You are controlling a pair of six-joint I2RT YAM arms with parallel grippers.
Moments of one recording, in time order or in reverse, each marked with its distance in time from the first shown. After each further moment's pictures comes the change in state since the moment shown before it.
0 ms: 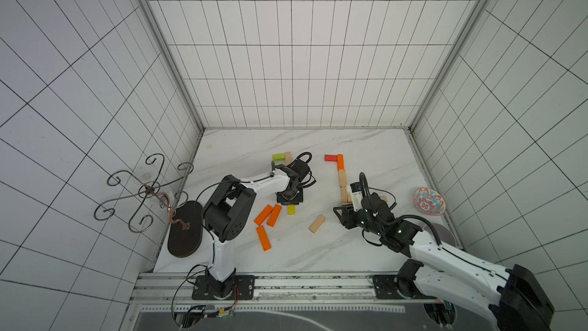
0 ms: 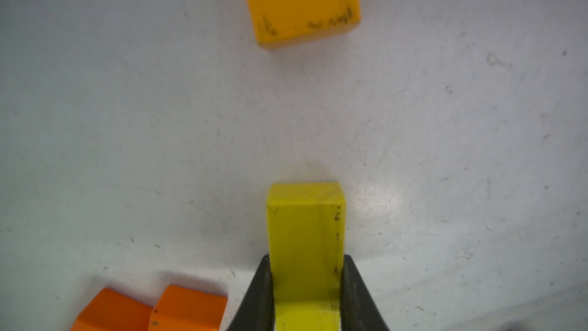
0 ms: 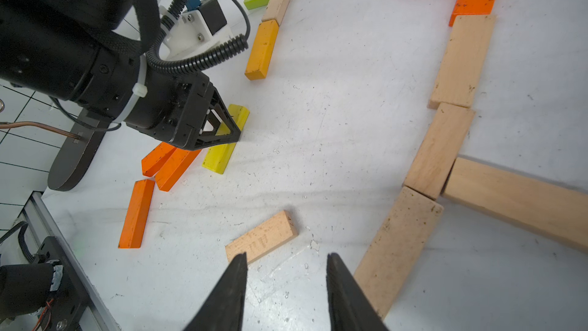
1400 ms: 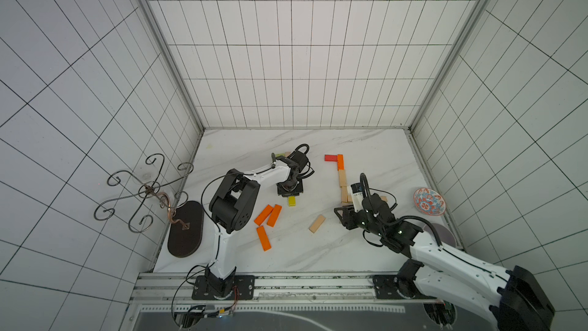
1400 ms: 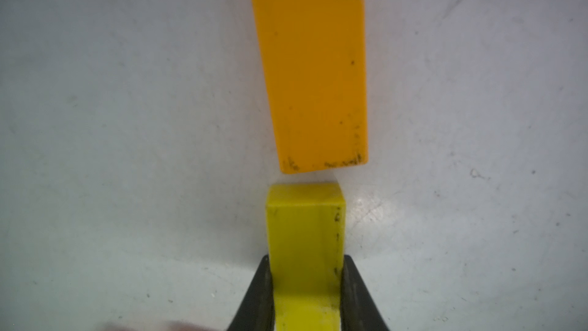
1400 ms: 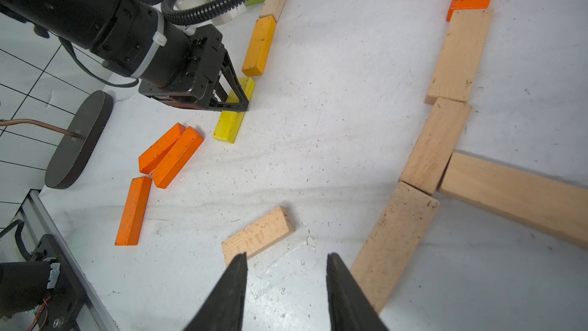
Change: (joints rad) left arm 0.060 0.105 0.153 -0.057 0.009 -0.017; right arm -0.016 -0.008 -0.012 -0.001 -0.008 -0.005
